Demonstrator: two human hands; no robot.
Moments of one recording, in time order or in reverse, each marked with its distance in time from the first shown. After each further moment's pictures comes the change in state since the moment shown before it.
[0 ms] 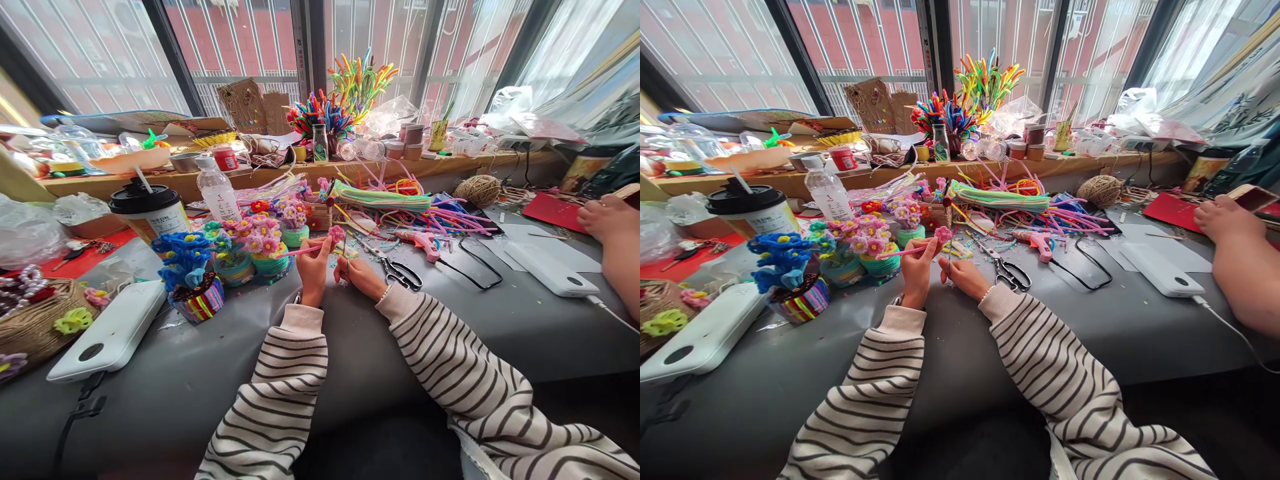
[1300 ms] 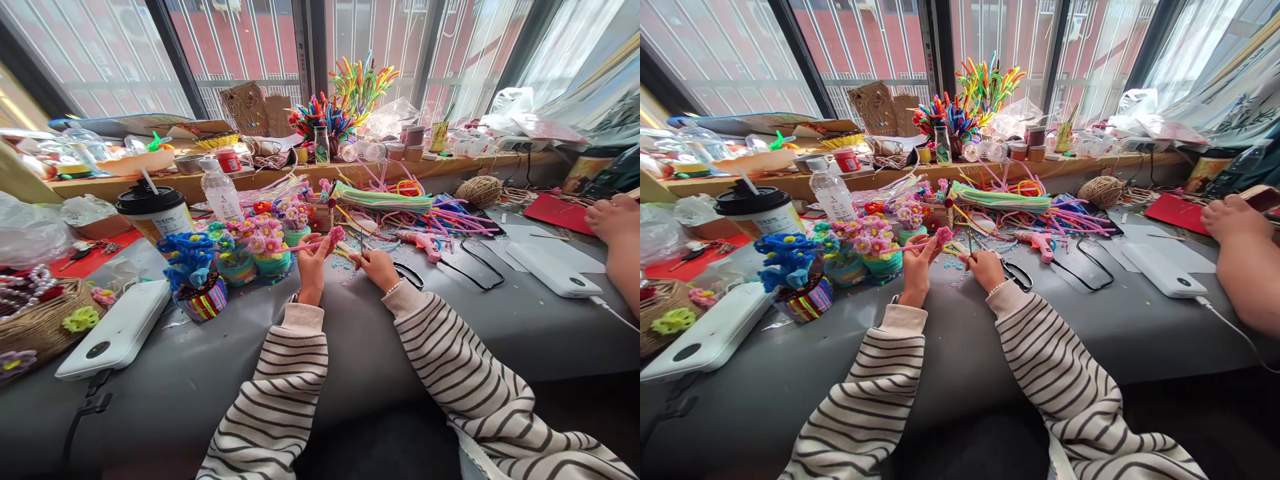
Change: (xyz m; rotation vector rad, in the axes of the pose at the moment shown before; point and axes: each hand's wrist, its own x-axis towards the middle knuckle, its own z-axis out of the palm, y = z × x) left_hand 0.006 0.004 -0.003 -0.117 0.003 -0.196; right_hand 0.000 0.011 -0.024 -0.526 0.288 0.242
